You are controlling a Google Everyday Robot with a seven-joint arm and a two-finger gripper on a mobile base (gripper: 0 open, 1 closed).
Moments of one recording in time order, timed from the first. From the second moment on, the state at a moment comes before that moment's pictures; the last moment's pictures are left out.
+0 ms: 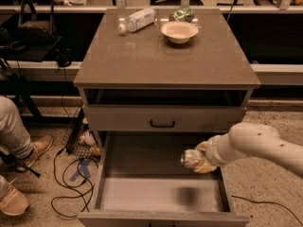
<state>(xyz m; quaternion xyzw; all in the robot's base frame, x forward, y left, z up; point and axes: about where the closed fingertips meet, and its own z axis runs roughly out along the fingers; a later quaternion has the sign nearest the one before) 0.524 -0.171 0.537 -0.65 0.72 0.05 0.24</state>
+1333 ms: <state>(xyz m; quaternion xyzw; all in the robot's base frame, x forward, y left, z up) 0.521 -0.274 0.644 -0.62 0.72 0.00 0.31</state>
